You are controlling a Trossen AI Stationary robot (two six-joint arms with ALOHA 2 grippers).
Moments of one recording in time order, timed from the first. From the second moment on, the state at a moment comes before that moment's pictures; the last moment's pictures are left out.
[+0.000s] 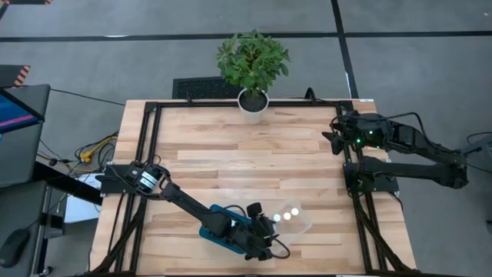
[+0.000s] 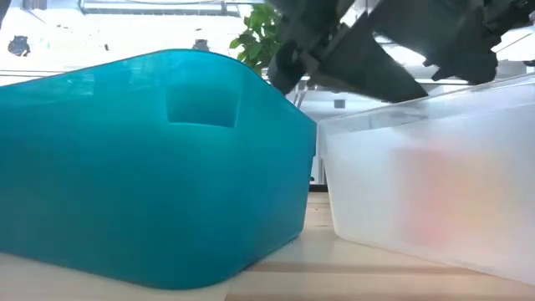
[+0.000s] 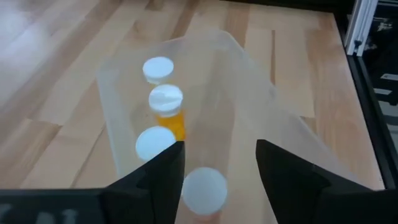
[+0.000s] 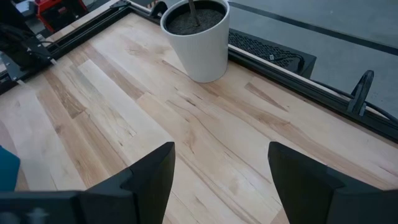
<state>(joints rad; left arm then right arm) -0.52 2.22 1.64 -0.13 -0.56 -0.48 -0.33 0.52 0.77 -0.84 0.26 0.42</state>
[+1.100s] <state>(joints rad) -0.48 1.60 1.82 -0.46 -0.64 -0.17 -0.29 0.50 0.77 -0.64 0.04 0.32</state>
